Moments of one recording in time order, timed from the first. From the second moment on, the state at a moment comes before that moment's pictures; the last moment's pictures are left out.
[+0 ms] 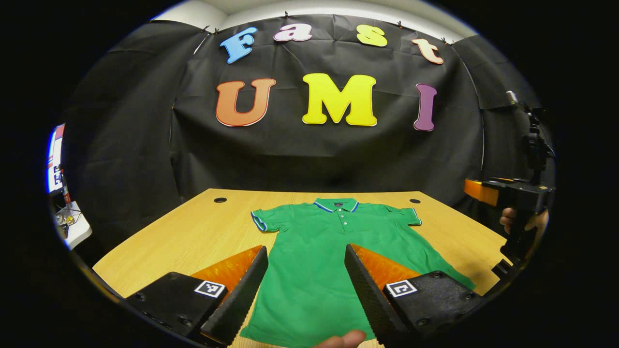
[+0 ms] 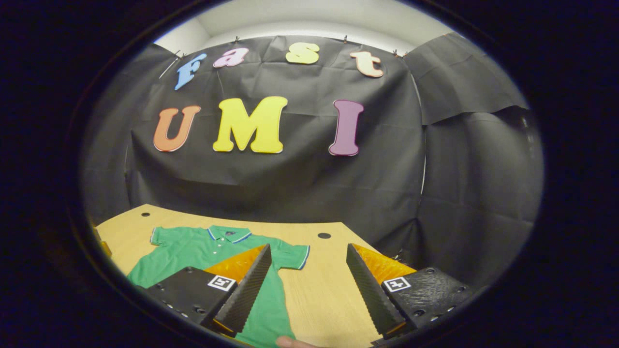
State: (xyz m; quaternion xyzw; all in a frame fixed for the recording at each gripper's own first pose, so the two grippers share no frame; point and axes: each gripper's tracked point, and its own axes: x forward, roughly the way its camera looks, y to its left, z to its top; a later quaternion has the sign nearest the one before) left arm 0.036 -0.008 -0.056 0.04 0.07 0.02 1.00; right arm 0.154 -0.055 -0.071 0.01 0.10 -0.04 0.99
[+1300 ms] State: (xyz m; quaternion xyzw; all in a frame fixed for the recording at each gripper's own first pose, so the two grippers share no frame) left arm 0.067 0.028 -0.100 0.08 0.11 0.07 0.99; right arm 0.392 -0.066 -0.271 0.10 0.36 -0.02 0.93
